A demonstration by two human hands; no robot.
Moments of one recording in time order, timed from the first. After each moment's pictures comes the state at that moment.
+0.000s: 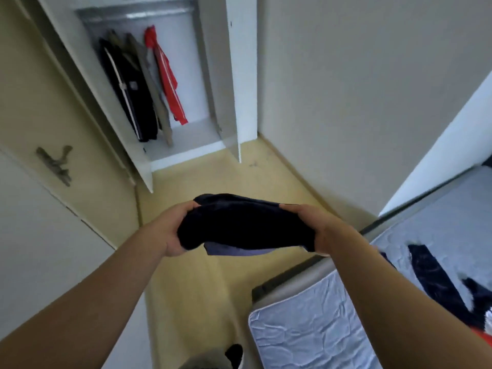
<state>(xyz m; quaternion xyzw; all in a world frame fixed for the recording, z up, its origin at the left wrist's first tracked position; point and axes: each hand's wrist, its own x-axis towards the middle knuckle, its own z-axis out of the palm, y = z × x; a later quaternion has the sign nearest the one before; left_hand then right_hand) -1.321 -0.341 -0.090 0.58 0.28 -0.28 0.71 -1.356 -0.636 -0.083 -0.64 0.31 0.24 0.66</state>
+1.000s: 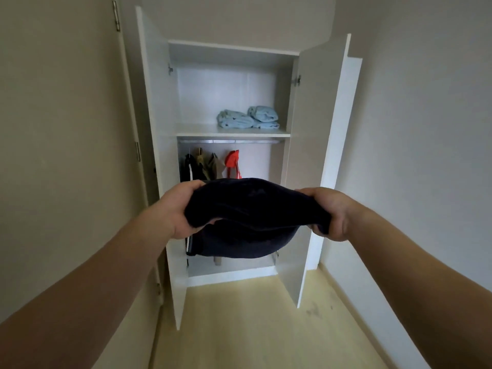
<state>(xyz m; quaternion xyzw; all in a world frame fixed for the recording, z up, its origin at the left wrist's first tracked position) -0.821 -0.091 0.127 0.53 0.13 -0.05 0.83 -0.796 -0.392 0.149 -0.72 0.10 0.17 0.67</state>
